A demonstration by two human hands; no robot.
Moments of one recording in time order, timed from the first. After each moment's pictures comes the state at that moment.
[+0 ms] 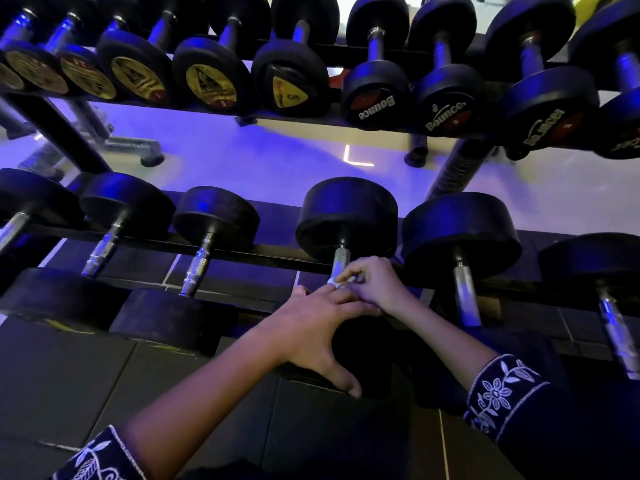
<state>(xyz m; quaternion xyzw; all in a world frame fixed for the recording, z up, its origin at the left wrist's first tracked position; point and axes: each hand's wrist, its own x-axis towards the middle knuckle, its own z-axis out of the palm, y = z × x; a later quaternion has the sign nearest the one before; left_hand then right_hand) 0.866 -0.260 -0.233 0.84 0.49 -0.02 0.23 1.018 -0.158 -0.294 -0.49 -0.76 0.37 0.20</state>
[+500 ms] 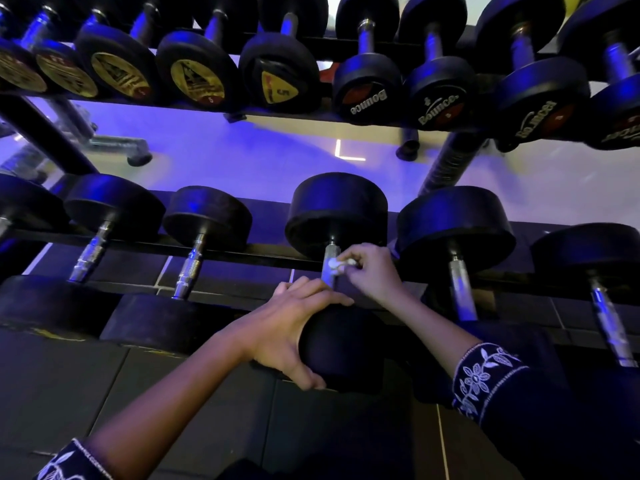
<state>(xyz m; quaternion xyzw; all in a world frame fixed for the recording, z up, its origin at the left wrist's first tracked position) 0.829 -0.259 -0.246 0.85 0.45 0.08 0.27 1.013 -0.146 -0.305 -0.52 -0.74 0.31 0.28</state>
